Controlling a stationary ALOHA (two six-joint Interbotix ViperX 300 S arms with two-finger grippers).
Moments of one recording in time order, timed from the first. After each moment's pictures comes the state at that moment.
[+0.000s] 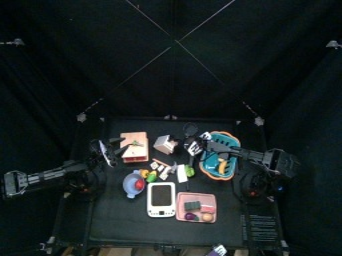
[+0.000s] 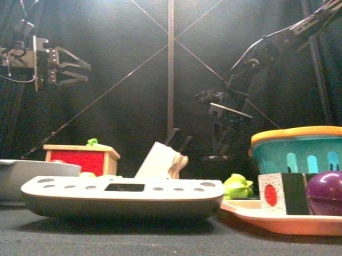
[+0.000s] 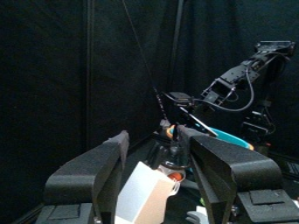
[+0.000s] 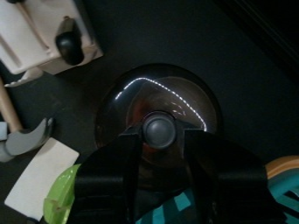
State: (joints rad) left arm 0.45 -0.87 1.33 -0.12 -0.75 0.01; right arm -0.48 -0.08 0.53 -0.43 0.60 0.63
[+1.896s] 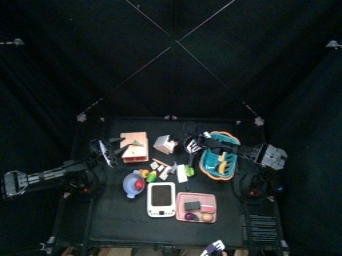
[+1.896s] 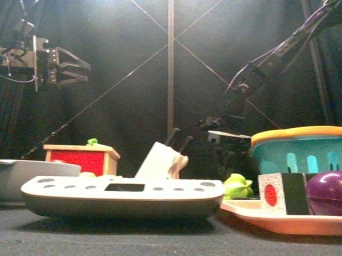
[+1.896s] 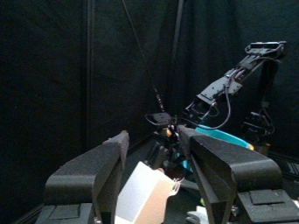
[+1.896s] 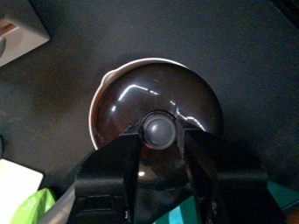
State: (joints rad) left arm 0.45 -0.87 1.33 -0.12 -0.75 0.01; right arm -0.56 0.08 0.50 -0.38 0.61 0.63
